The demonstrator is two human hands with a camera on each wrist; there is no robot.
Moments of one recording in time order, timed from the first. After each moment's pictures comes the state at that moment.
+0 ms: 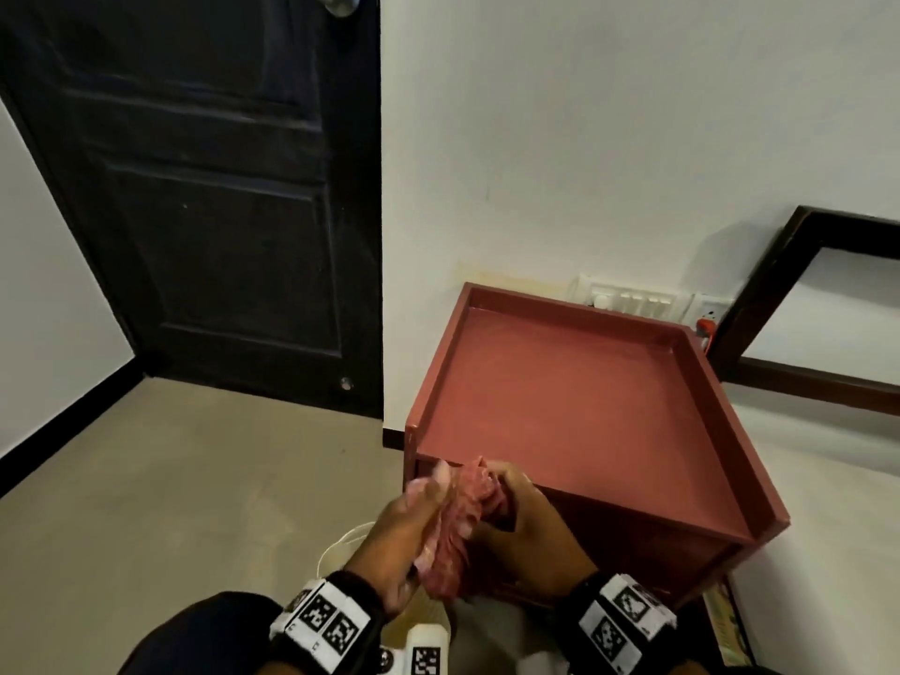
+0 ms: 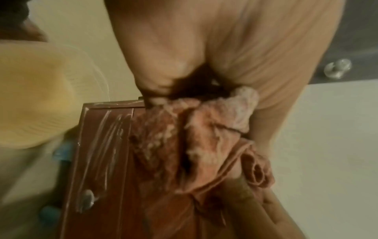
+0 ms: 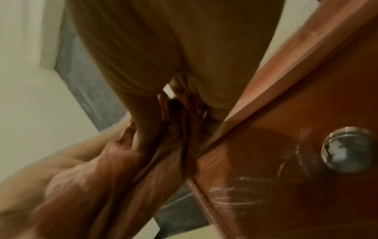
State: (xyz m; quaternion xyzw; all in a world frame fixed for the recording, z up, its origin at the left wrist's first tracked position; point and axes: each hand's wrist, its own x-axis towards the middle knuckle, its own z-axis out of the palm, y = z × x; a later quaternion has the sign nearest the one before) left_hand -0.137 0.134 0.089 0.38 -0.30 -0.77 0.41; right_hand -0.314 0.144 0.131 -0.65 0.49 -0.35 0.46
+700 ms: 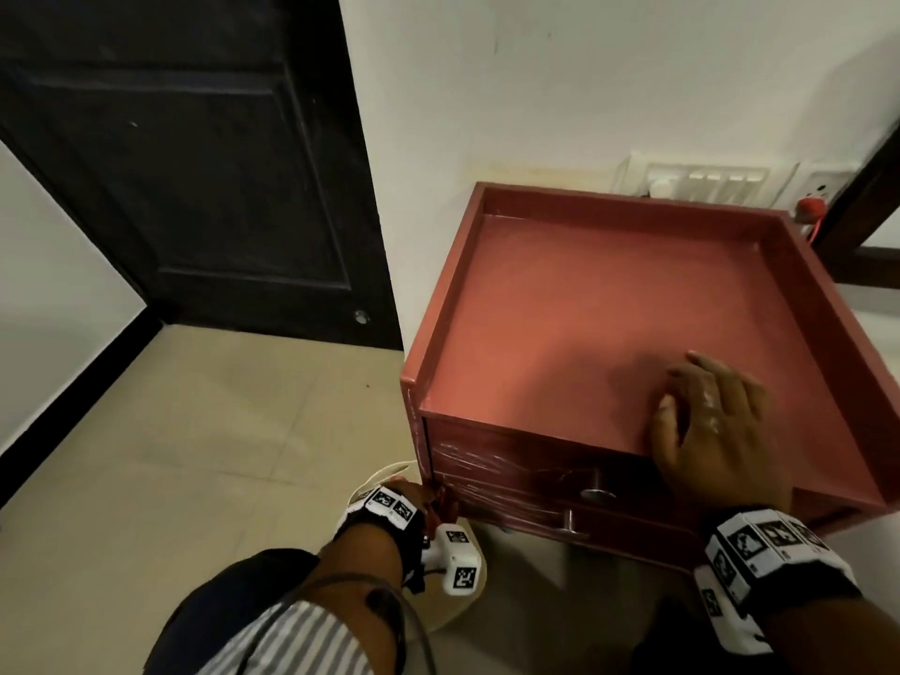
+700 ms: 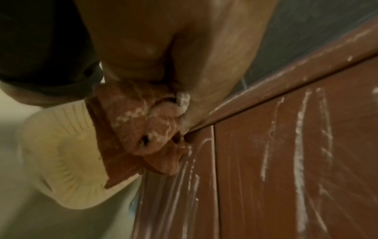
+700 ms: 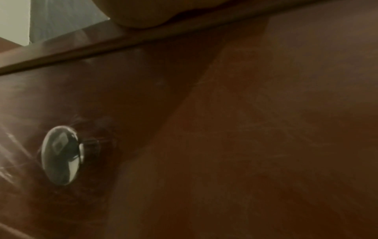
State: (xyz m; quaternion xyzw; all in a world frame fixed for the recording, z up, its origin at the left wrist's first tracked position) left_hand -0.124 0.038 -0.055 0.72 -0.32 -0.60 0.15; right_hand -0.447 0.077 0.073 -0.66 0.70 -0.27 -0.10
